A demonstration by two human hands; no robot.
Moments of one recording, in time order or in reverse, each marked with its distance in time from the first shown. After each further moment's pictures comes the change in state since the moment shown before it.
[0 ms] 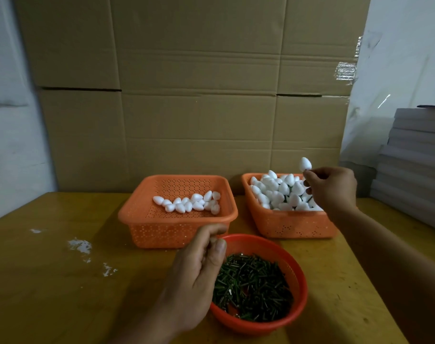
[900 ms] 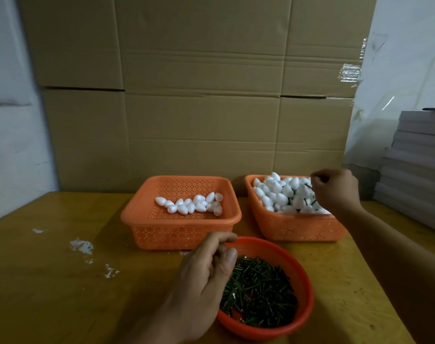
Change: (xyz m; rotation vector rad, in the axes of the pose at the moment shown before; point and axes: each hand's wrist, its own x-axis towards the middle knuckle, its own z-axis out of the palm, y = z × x) left_hand -0.002 0.007 -0.001 0.052 -0.034 0.008; right_hand 0.014 0.005 0.002 -0.266 -0.074 -0.091
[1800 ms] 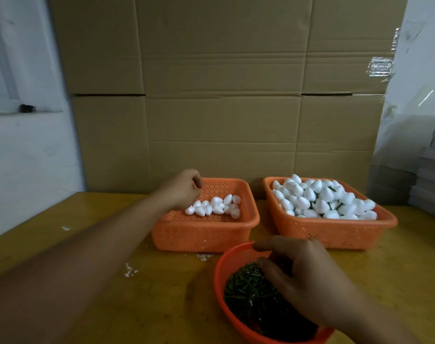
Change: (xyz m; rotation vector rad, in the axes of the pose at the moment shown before) left_hand 0.158 -0.062 -0.101 0.611 -0.001 -0.369; right_hand -0.159 -0.071 -0.018 0.073 -0.578 -0.514
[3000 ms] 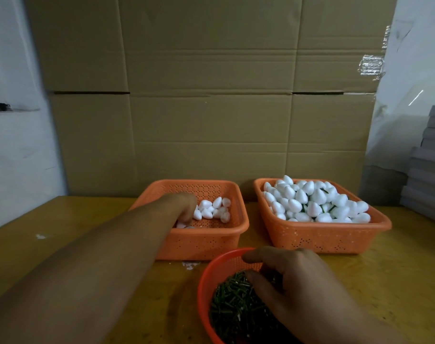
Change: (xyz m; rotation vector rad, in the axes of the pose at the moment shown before) left_hand 0.064 -0.004 0.057 0.693 -0.545 -0.102; right_hand -0.001 -0.001 -0.001 -0.121 -0.046 0.048
